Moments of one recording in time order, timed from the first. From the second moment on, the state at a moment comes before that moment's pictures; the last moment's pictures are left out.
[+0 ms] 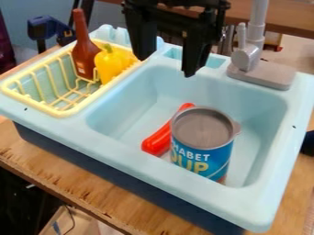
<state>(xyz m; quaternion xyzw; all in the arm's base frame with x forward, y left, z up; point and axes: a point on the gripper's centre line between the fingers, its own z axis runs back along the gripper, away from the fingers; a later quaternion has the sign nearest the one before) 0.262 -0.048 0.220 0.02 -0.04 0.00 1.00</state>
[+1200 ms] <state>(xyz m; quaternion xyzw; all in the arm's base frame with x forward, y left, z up) 0.333 0.099 0.244 0.06 -0.08 0.04 0.99</state>
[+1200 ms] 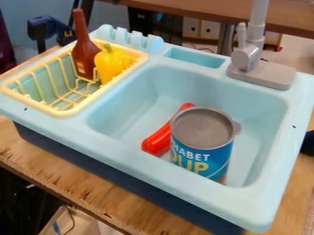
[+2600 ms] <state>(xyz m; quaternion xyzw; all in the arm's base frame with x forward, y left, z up) 0.349 0.150 0.211 0.08 0.05 0.01 1.00</state>
